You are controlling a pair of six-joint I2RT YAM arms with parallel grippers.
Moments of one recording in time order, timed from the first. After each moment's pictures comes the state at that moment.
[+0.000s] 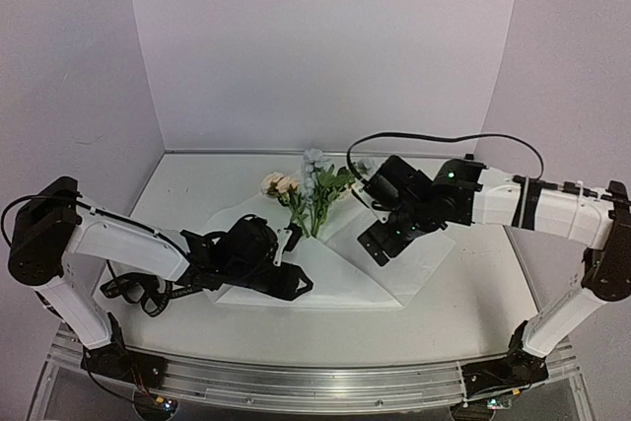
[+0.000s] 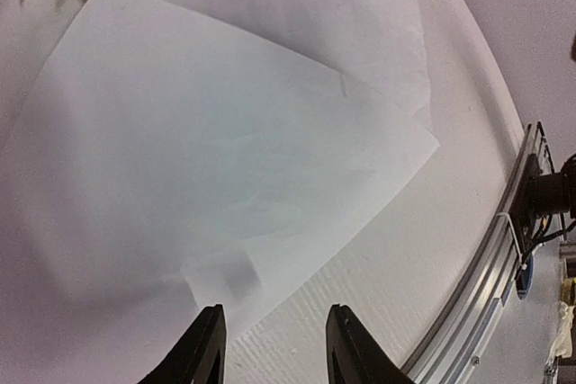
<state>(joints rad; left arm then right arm) -1.07 1.61 0.78 0.10 0.09 -0.67 0.98 1.60 1.37 -0.87 0.42 0.09</state>
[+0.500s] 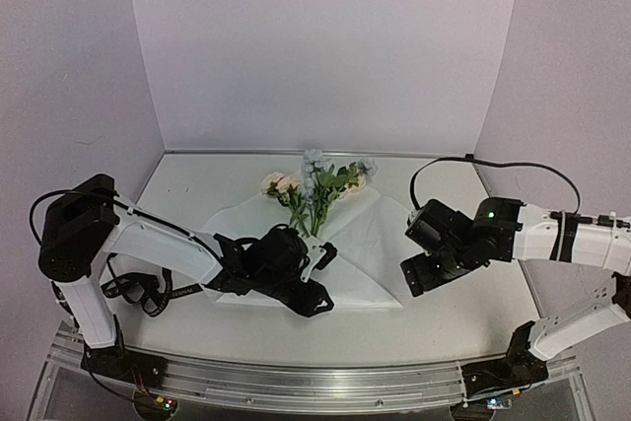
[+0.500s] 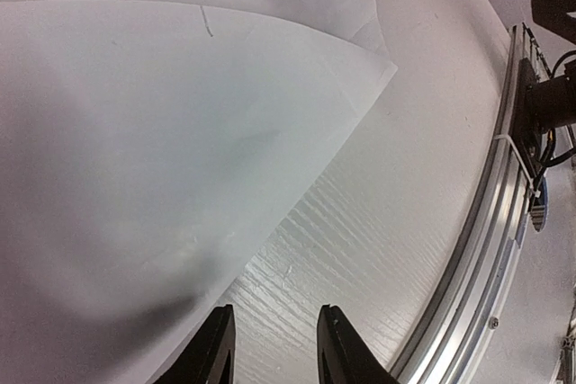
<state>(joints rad) -1.14 1.80 0.95 0.04 0.21 -0.50 0.98 1.29 0.96 -0.94 0.37 0.56</state>
